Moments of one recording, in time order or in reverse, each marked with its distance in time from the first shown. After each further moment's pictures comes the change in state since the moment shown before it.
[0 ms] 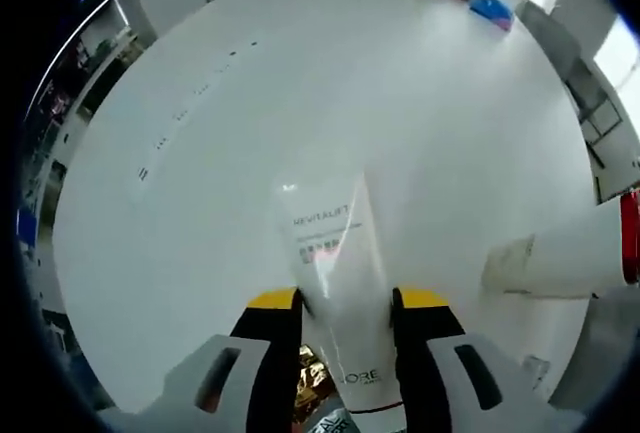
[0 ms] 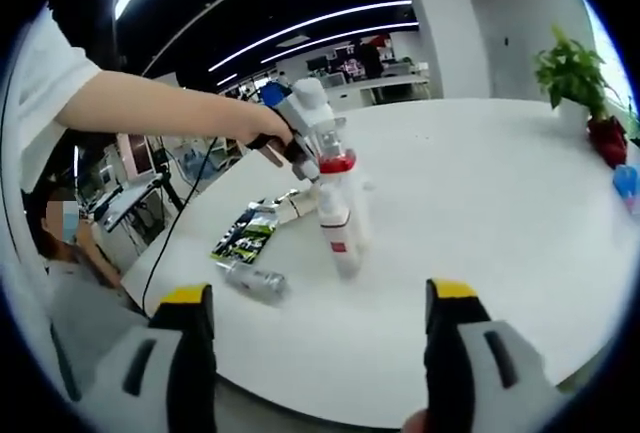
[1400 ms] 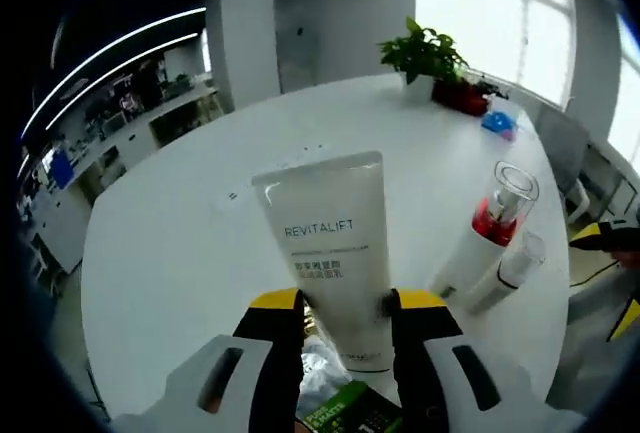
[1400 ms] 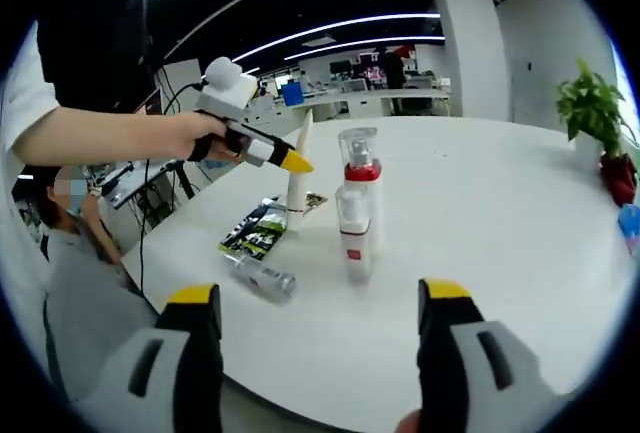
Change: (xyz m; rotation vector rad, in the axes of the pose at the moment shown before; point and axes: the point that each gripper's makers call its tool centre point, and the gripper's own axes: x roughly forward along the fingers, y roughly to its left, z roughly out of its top) left arm -0.115 -0.017 -0.022 -0.217 -0.528 0.150; right arm 0.000 0.015 0.005 -0.124 -0.015 0.042
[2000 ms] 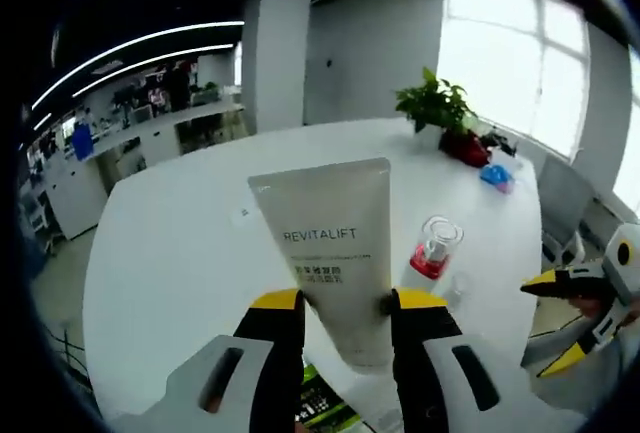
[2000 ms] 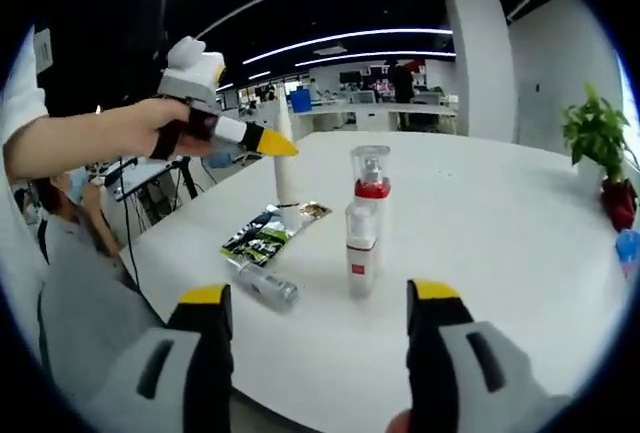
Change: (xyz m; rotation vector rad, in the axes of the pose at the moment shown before) left arm -0.074 -0.036 0.019 -0.151 -0.150 0.056; right arm -0.001 0.008 0.012 -0.077 -0.045 0.008
